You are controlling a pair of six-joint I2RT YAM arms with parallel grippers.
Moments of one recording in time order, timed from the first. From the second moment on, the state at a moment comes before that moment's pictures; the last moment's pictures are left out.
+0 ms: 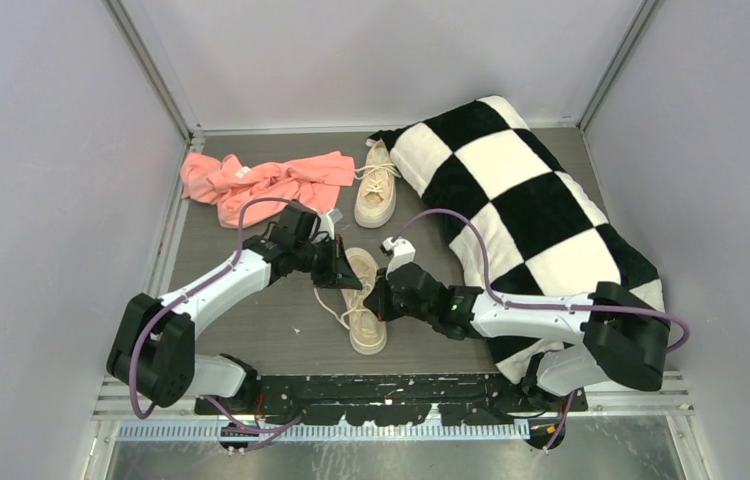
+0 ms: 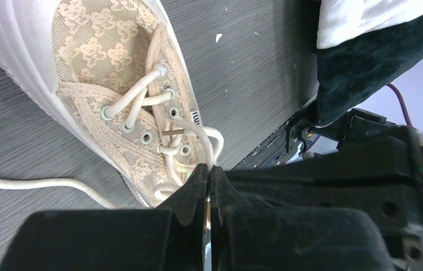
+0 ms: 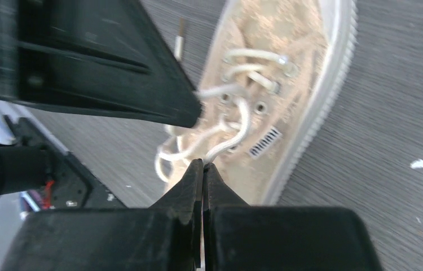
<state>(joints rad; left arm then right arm) -0.49 1.34 0.81 -0.37 0.58 -0.63 1.11 1.40 0.68 0.12 0.20 0.72</state>
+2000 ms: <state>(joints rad) -0.50 1.36 0.82 -0.45 0.45 -0.59 1.06 1.45 0.69 0.11 0.15 0.67</state>
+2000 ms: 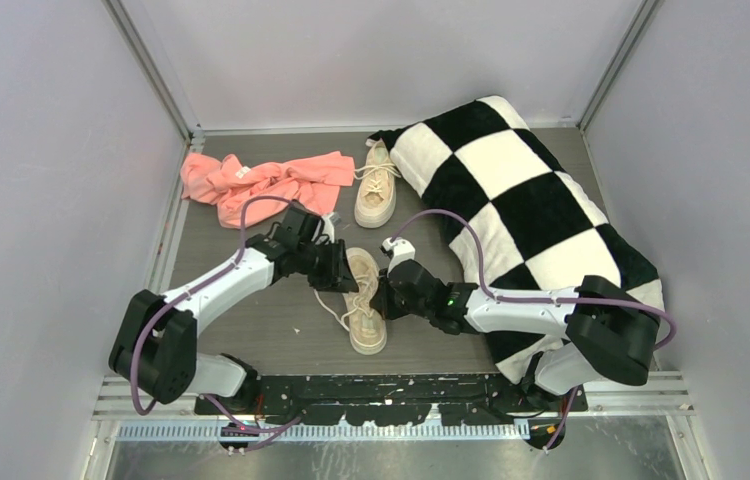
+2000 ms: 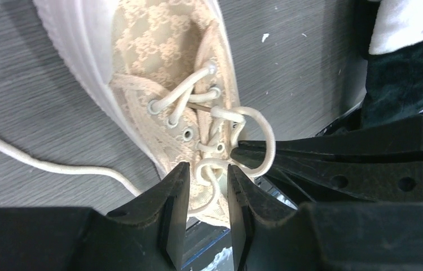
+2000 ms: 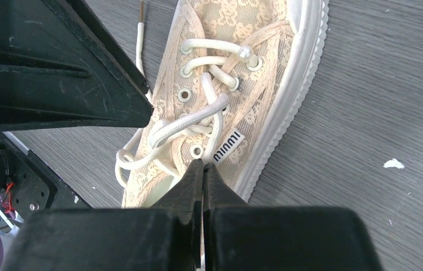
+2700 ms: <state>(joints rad) -0.52 1.45 0.90 -0.42 0.48 -0.51 1.01 1.52 0.75 0.09 0.14 0.77</state>
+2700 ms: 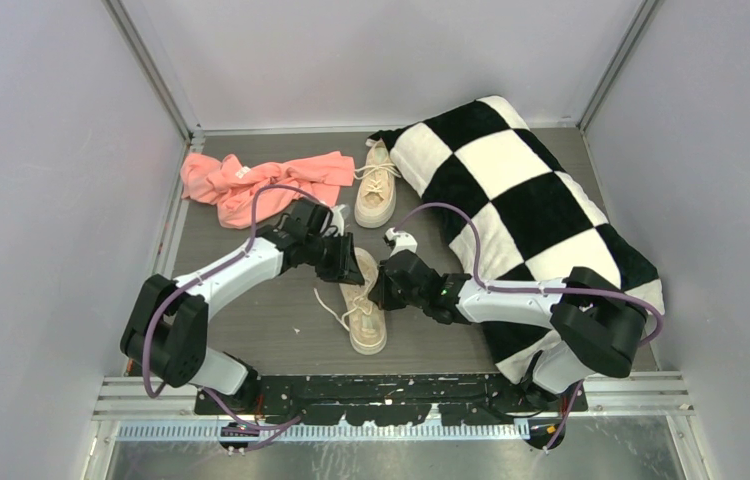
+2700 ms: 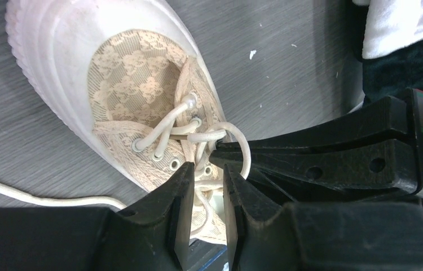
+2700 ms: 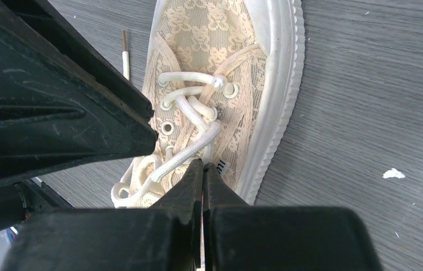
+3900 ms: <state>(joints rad) -0.57 1.41 0.87 -0.29 0.34 -0.42 1.00 1.52 0.75 0.08 0.12 0.78</state>
